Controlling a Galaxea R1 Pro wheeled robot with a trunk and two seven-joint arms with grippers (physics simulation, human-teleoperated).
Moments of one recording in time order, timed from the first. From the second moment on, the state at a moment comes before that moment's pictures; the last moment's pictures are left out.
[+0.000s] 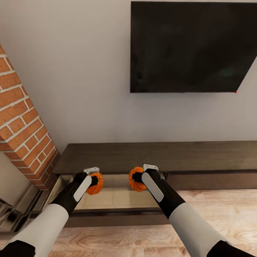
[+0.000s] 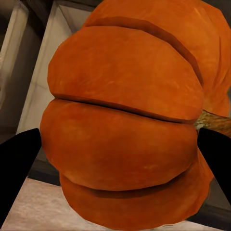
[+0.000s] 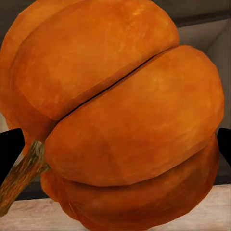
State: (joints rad) left arm -0.77 0.03 -0.28 -0.75 0.64 0.63 0.54; right arm -0.78 0.13 0.48 -0.90 -0.82 0.66 -0.67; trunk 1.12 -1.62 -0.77
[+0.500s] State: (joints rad) left arm -0.77 0.00 -0.34 -0.74 0.64 0.60 0.54; right arm -0.78 0.13 0.57 -0.87 -0.82 0.61 -0.67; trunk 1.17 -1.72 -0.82
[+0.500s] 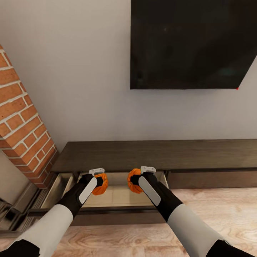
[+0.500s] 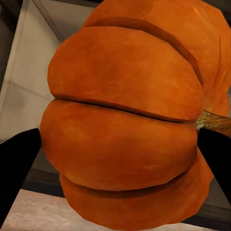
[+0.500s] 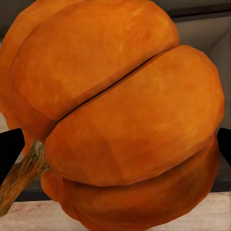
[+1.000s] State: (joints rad) left arm -0.77 0.00 -0.39 -0.69 0.64 0.52 0.54; right arm -0.78 0.13 0.57 -0.83 -0.82 0.57 -0.67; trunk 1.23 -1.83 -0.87
